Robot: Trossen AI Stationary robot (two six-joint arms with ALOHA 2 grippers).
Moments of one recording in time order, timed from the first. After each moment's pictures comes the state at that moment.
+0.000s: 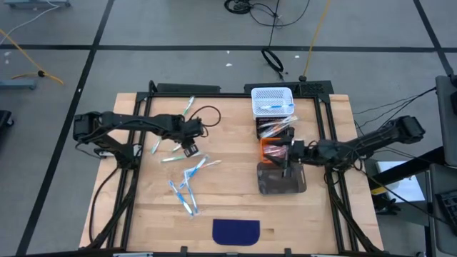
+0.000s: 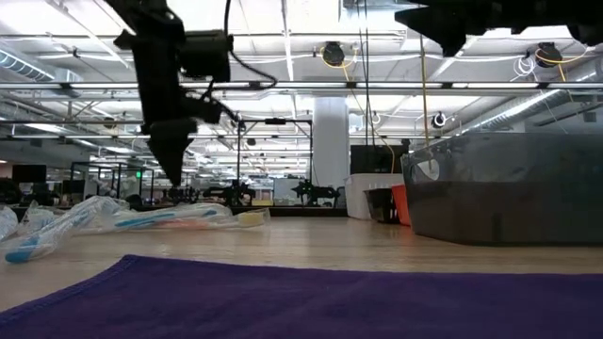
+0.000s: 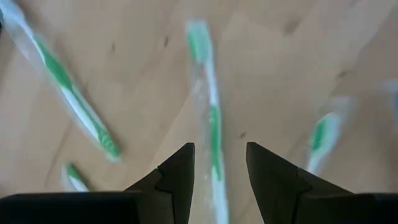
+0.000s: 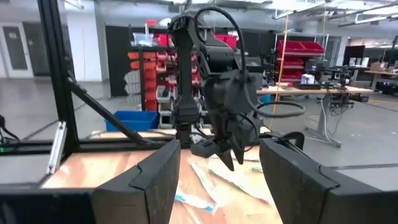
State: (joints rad) left arm 0.24 1.47 0.91 -0.79 -0.24 -0.25; right arm 0.26 0.96 0.40 0.68 0.39 -0.05
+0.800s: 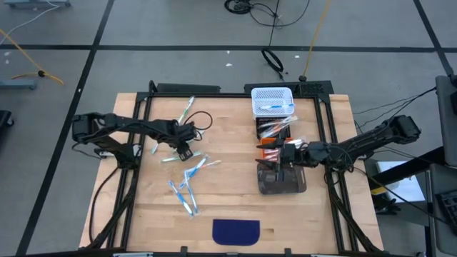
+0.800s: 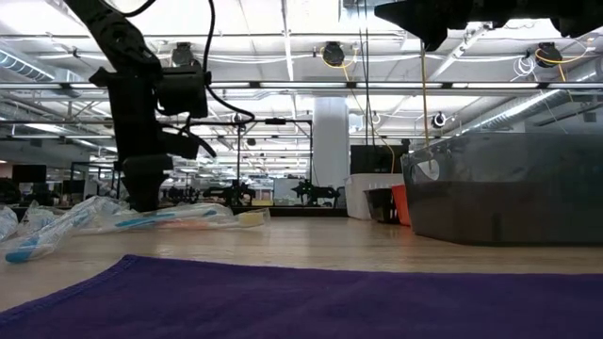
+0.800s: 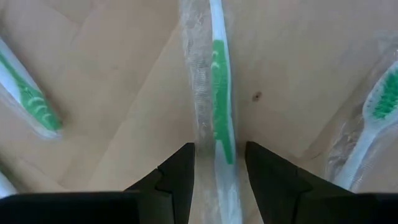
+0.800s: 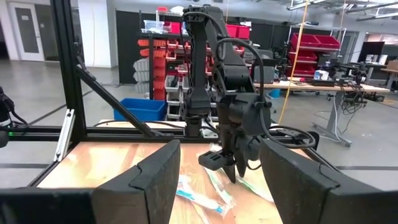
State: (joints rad) left arm 0.30 1.47 0.66 -0.58 -0.13 -0.25; right arm 0.26 1.10 0.49 0.68 0.34 -0.07
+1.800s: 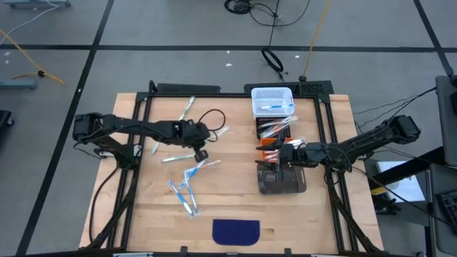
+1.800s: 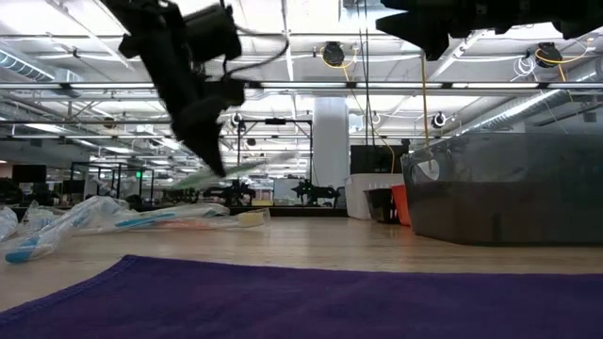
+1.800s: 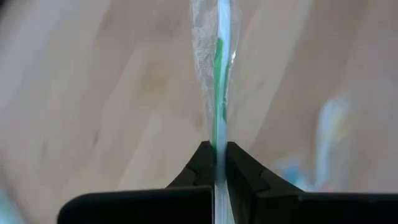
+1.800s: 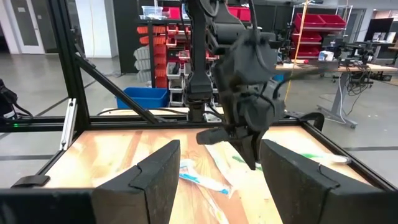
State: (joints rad) left arm 0.15 1.47 0.86 -0.42 -0.17 -0.20; right arm 0.26 1.10 0.49 0.62 0.34 0.00
